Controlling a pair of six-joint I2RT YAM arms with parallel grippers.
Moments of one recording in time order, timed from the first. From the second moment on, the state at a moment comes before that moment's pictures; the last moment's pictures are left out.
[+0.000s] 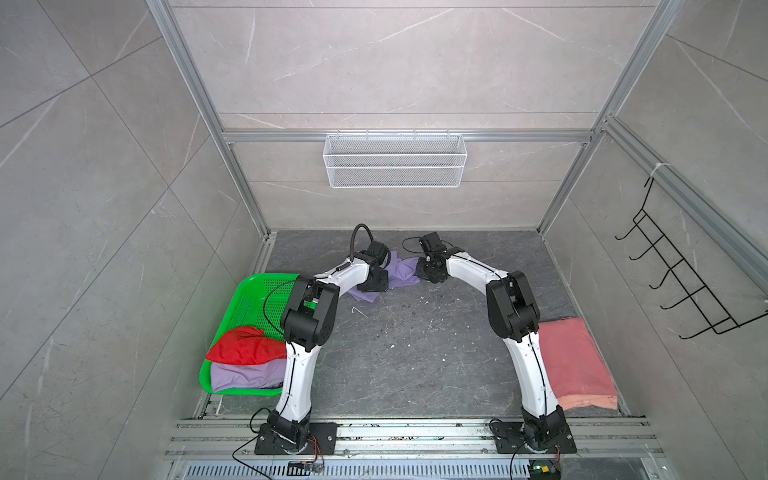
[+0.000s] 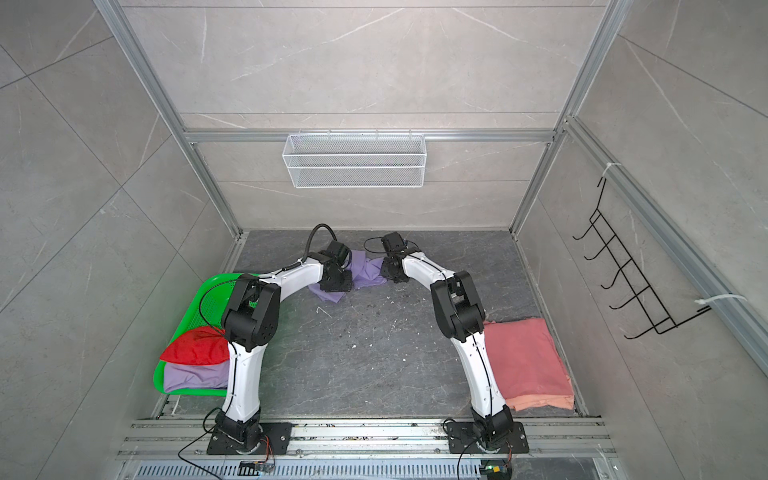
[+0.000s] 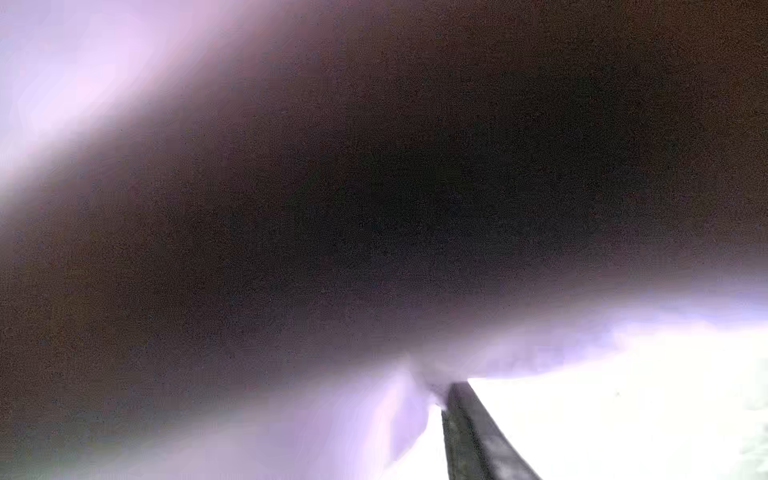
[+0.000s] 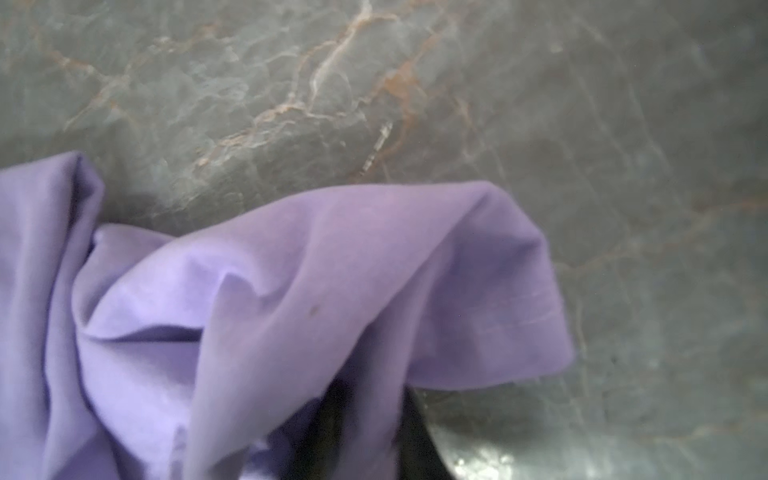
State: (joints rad) left arm -0.46 2.18 1.63 -0.64 -0.06 -0.40; right arm 0.45 2.37 1.89 -0.58 0.05 0.64
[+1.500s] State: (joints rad) left arm -0.12 1.32 1.26 -0.61 0.54 -0.77; right arm 0.37 1.24 1.51 -0.75 0.46 0.52
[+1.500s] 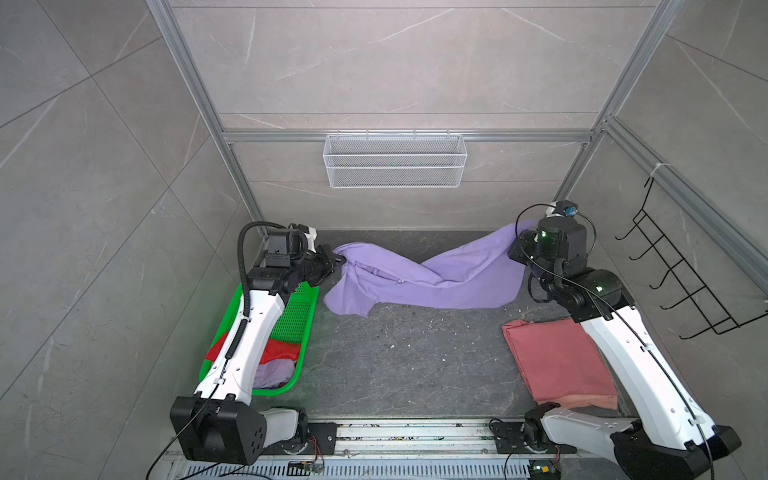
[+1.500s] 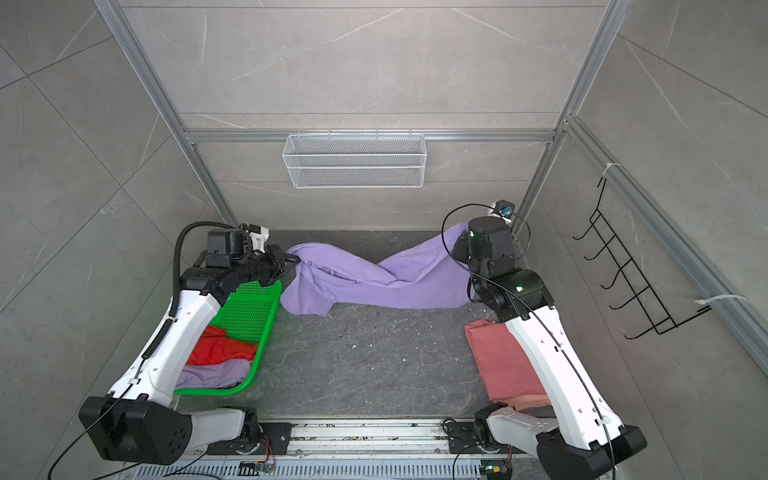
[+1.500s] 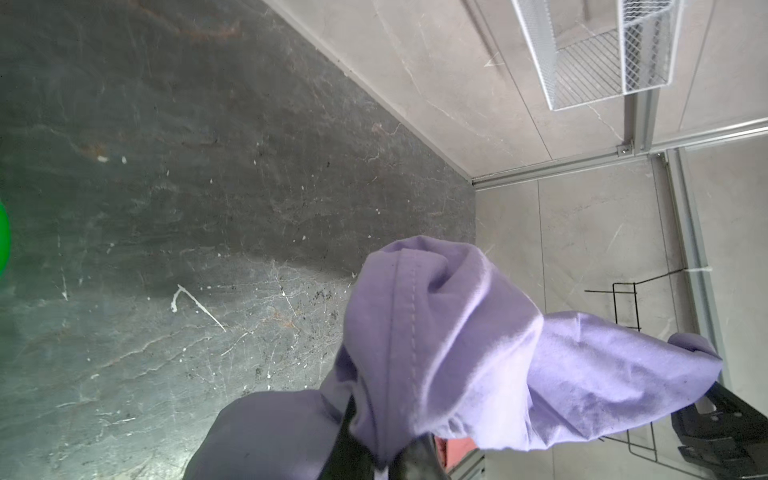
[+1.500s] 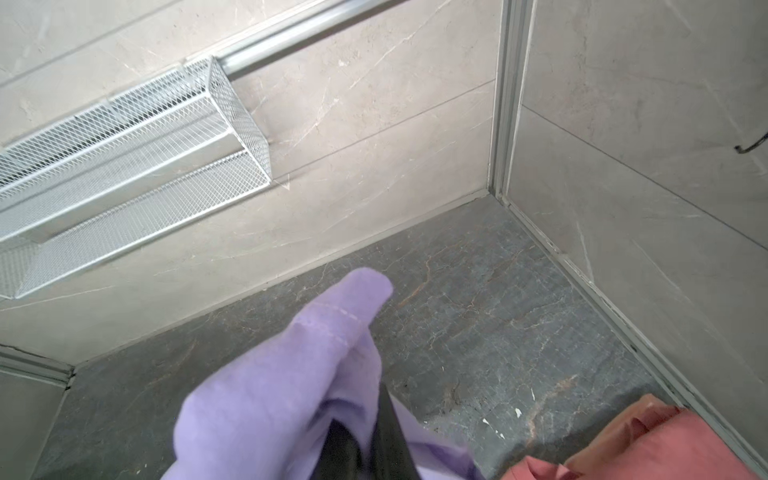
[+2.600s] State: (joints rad) left arm -0.38 1.74 1.46 -0.95 0.09 -0.62; right arm 0.26 1.58 1.25 -0.68 0.28 0.76
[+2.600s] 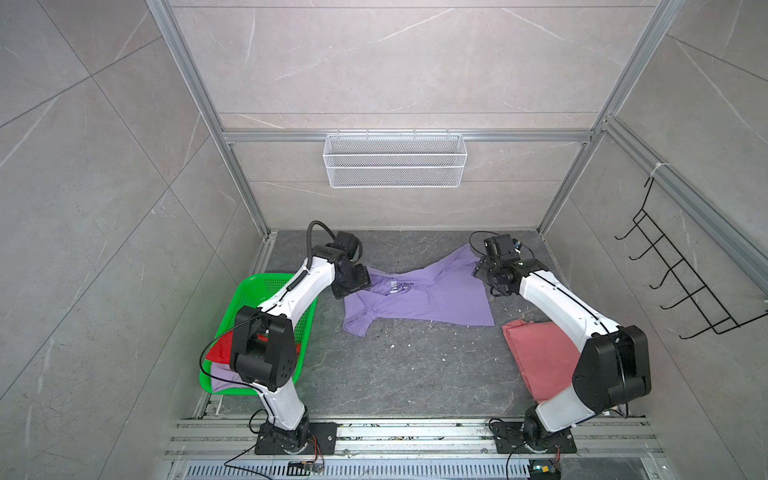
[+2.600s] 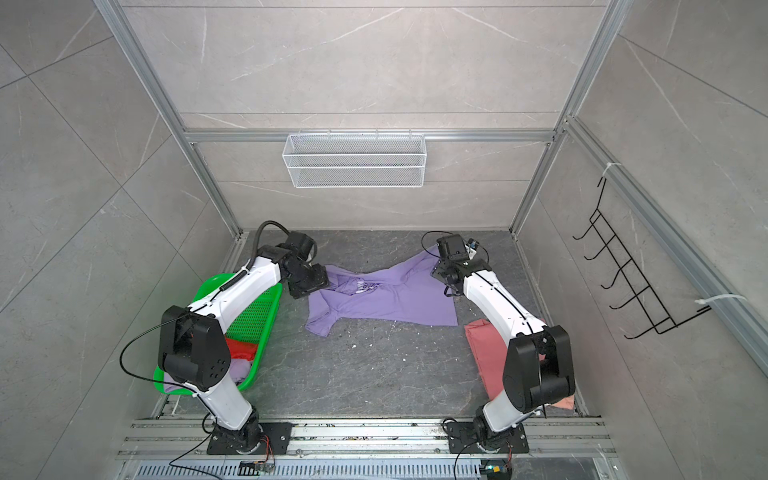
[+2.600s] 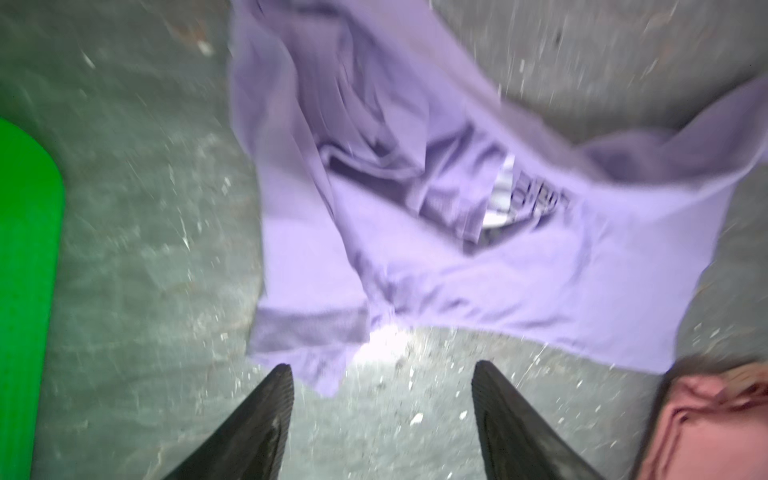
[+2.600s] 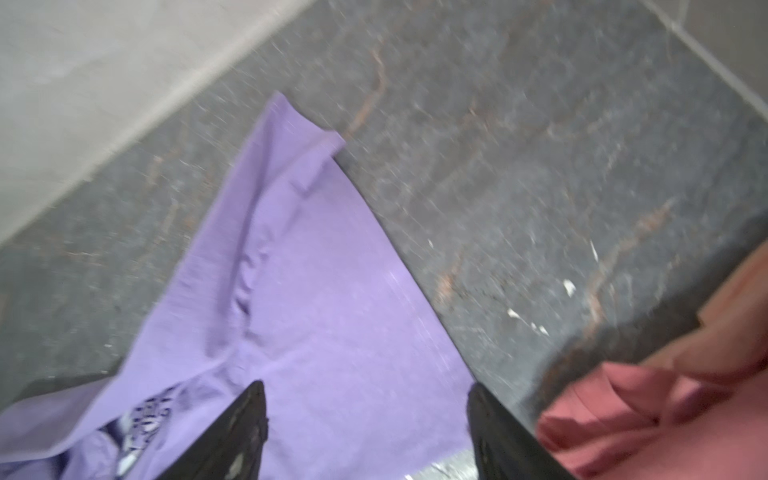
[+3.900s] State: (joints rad) left arm -0.43 1.75 1.41 -0.95 0.03 -0.59; right arm 0.24 1.60 0.90 -0.45 0.03 0.98
